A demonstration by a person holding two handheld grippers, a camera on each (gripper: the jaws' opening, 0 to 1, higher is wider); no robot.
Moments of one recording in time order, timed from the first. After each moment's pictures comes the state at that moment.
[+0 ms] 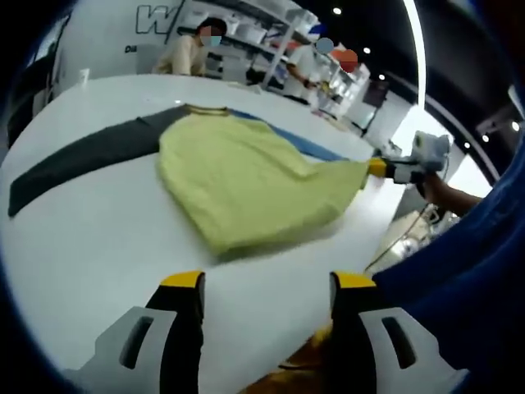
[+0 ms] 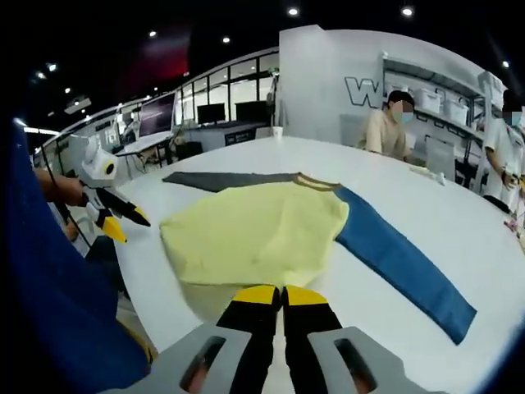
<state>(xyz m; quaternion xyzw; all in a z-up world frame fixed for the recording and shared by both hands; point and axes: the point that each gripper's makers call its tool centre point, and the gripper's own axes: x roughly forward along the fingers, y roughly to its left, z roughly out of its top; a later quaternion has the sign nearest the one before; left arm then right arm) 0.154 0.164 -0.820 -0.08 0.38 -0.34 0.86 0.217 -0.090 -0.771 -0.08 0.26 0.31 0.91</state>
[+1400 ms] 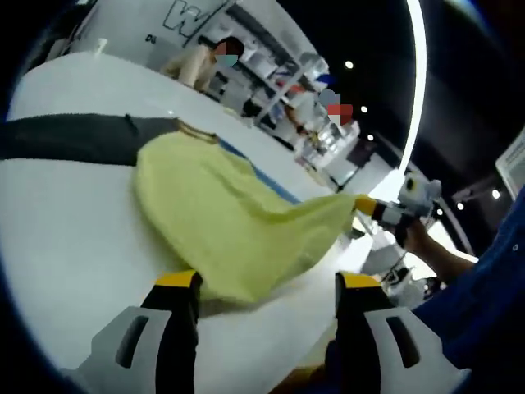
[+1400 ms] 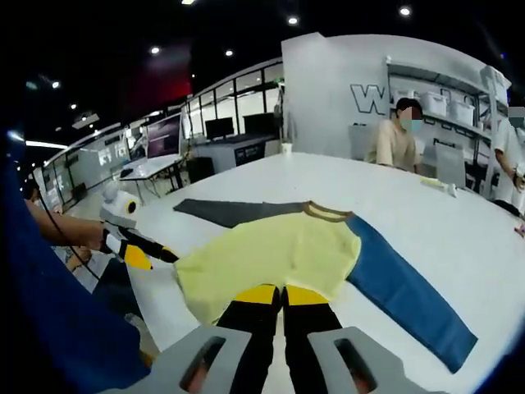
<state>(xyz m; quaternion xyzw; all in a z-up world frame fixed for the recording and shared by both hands) 0.195 0.134 -0.777 -0.28 0.31 -0.37 0.83 0.242 -0.061 -0.722 -0.05 0.24 0.34 0.91</state>
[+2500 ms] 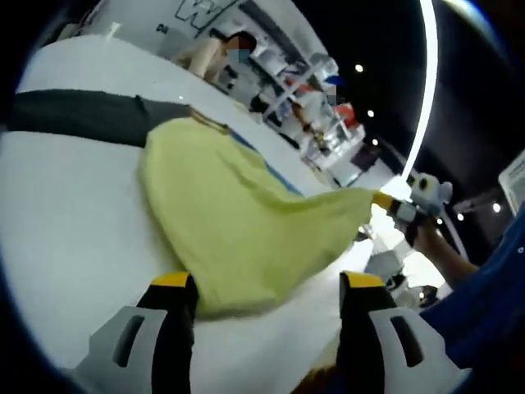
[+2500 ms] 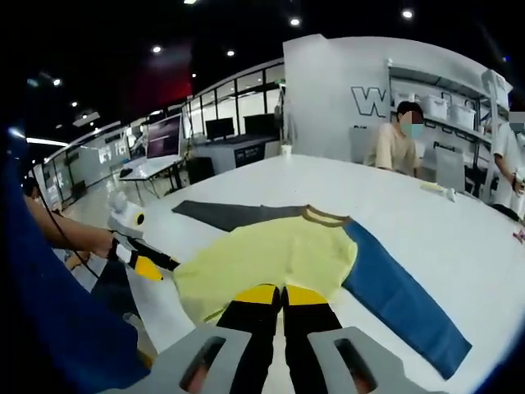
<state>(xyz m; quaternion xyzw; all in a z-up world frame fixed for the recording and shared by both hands) 0.210 0.125 -0.813 -0.30 0.32 -0.35 0.83 0.248 -0.065 -0.714 -0.05 0.24 0.33 0.91</state>
